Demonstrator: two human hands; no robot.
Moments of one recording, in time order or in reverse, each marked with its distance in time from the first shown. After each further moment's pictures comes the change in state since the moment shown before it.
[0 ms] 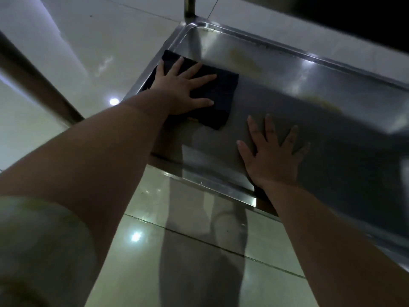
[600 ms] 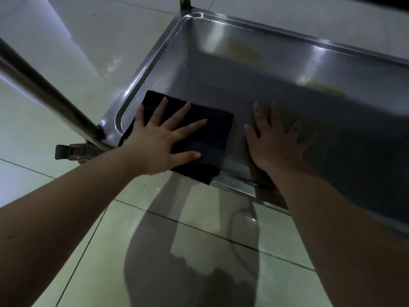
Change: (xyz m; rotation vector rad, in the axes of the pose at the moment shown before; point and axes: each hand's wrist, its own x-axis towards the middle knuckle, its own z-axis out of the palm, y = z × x) left_hand -0.144 0.044 0.024 -0.050 -0.011 0.029; right_hand 0.008 0.011 -0.007 0.095 -0.091 0.099
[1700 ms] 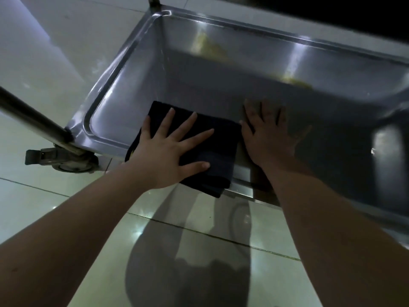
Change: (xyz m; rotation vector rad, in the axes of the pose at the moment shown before) left_hand 0.007 0.076 0.010 -0.046 0.014 0.053; right_hand 0.006 0.049 -0.008 0.006 0.049 -0.071
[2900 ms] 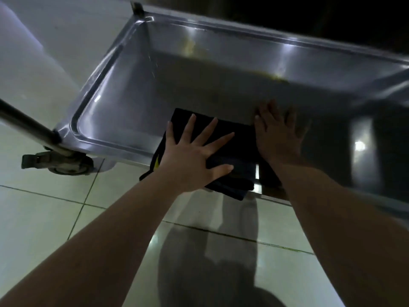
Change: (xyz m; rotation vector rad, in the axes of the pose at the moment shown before) left_hand 0.022 0.078 0.014 -0.004 0.011 0.024; right_hand -0.006 0.055 -0.007 0.109 0.068 0.097
